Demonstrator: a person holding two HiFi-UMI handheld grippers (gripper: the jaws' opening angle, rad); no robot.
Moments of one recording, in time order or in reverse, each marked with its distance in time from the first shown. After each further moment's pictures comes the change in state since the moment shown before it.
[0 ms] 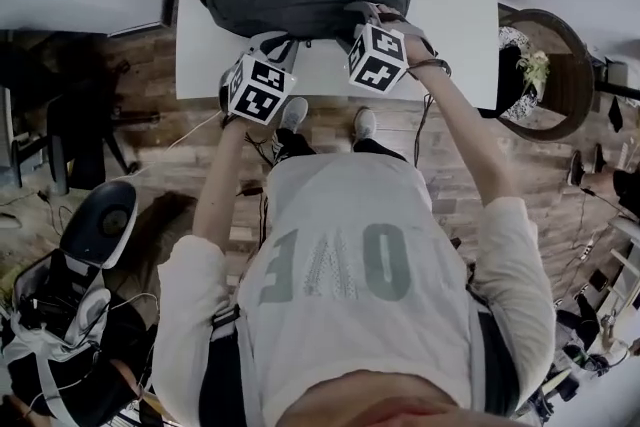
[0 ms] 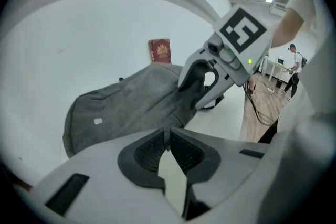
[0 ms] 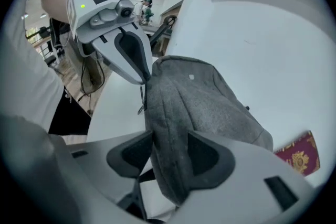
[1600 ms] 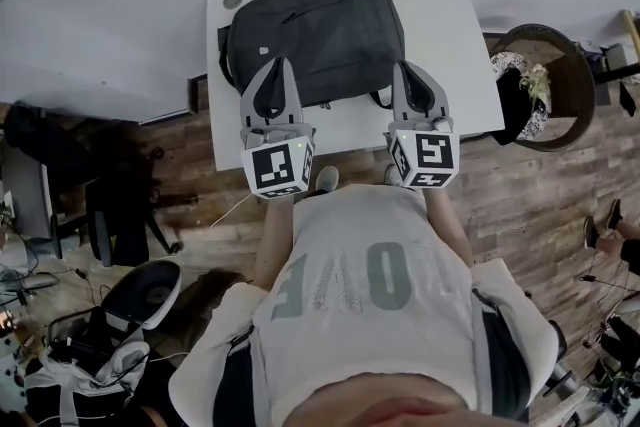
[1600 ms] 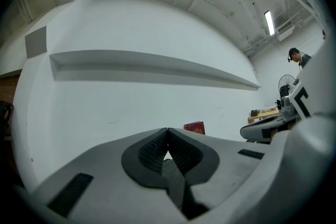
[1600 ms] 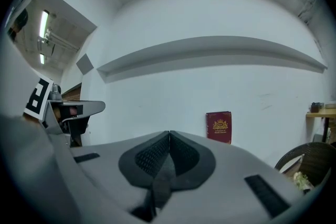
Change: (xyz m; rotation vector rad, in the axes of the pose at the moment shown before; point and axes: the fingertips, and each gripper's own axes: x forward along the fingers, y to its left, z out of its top) left arm -0.161 0.052 0.157 -0.150 -0.808 0.419; right arm -0.206 -0.055 0.006 0.926 -0.673 -0.815
